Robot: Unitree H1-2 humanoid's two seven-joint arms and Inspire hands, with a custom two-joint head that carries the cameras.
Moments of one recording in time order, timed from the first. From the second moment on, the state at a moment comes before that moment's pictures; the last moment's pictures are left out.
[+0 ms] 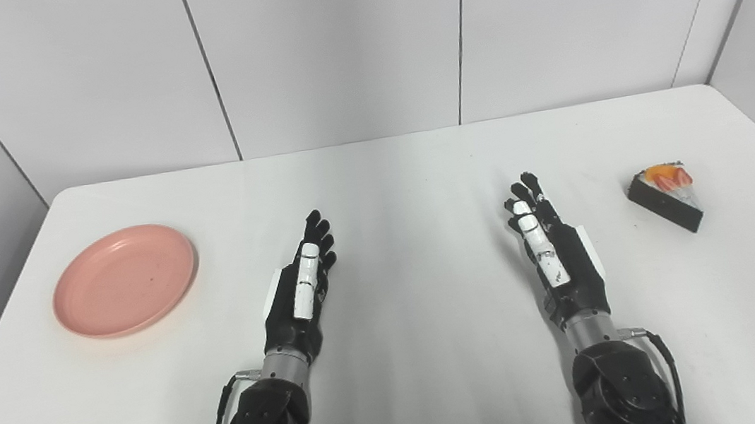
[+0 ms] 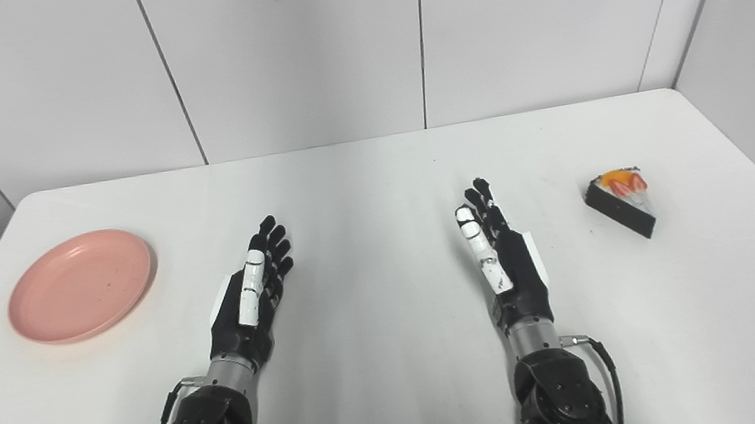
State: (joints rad) left arm -0.25 -0.05 -0.05 0.18 -0.10 0.03 -0.09; right arm -0.21 0.03 -0.03 0.07 0.09 -0.01 -0.01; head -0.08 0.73
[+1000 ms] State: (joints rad) left arm -0.28 -0.05 -0.02 0.24 -0.06 -0.04 -0.07; right arm -0.21 0.03 -0.02 0.06 0.12 -0.01 0.00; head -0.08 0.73
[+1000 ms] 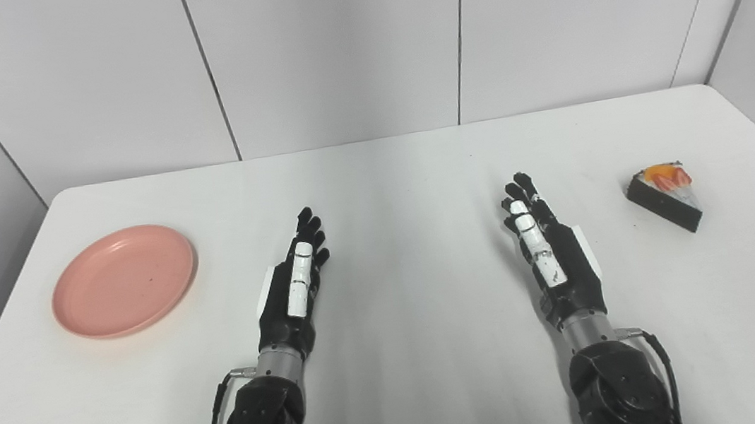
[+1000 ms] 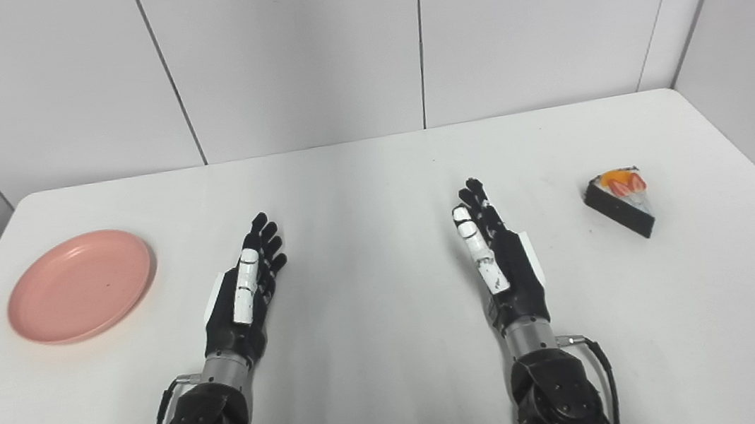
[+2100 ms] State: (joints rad) left arm -0.33 -0.05 0.03 0.29 -0.07 -0.05 0.00; right arm -0.19 -0.03 -0.01 0.07 0.13 -0.01 0.05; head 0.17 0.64
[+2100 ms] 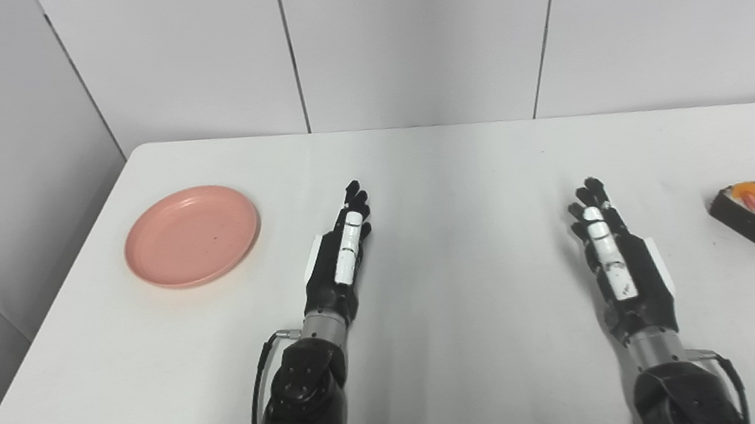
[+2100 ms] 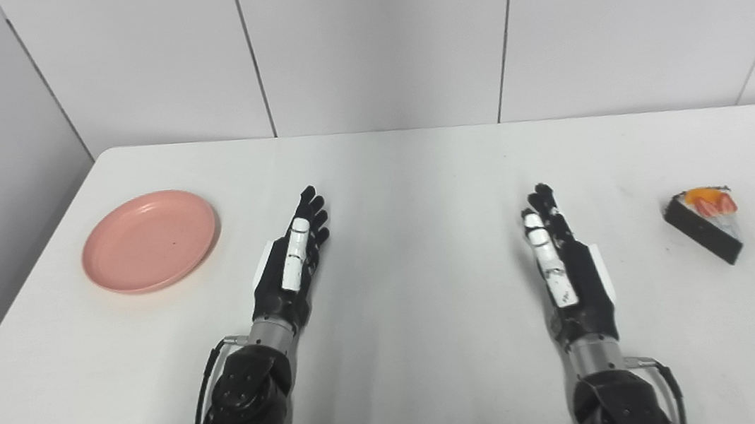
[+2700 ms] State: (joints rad) left arm -0.51 0.06 0.26 0.39 -0.15 -0.15 0.10; right arm -0.20 -0.07 -0.01 0.10 0.14 -0.01 0.12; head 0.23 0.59
